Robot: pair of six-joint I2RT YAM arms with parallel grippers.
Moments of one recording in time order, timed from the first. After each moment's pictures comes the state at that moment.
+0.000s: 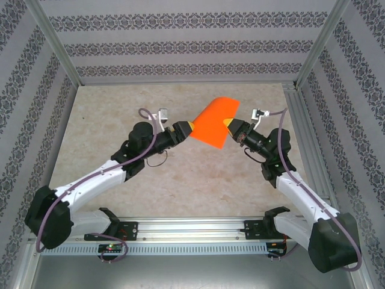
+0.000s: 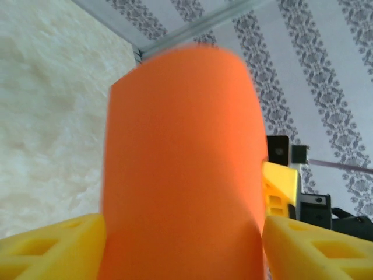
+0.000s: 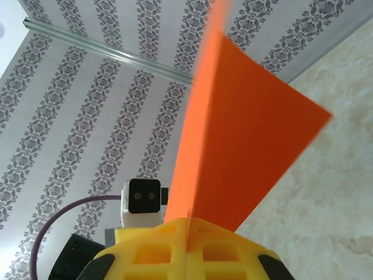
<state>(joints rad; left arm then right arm) -0.64 1.20 0.79 0.27 0.29 -1.08 0.24 1.00 0.55 0.54 -0.64 1.22</state>
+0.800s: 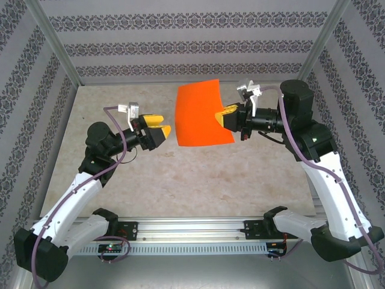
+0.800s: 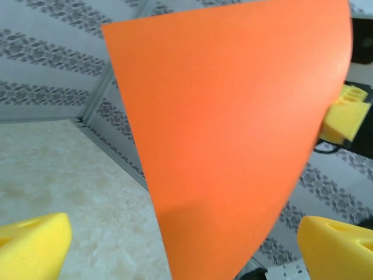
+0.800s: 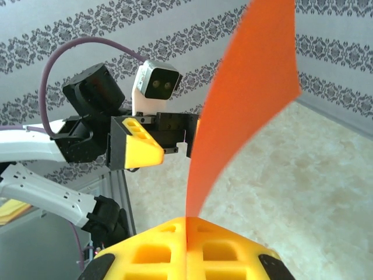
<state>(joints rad) -0.36 0.93 0.77 0.32 0.78 -0.69 0.41 1.11 1.54 -0.73 -0.84 0.00</state>
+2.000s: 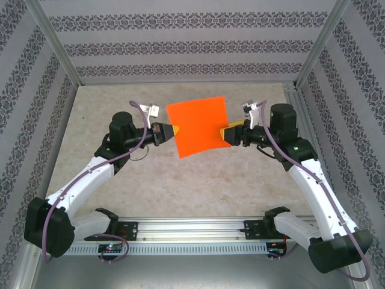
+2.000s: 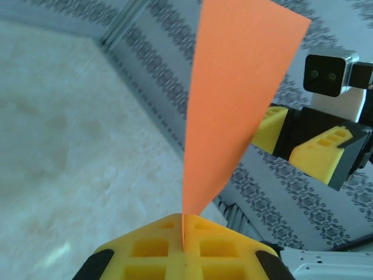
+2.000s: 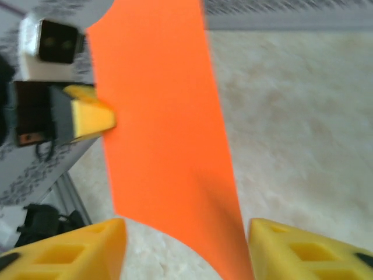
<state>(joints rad) -0.41 1.18 0.80 0.14 0.74 -0.69 0.23 1.01 1.01 -0.53 -0.70 0.18</state>
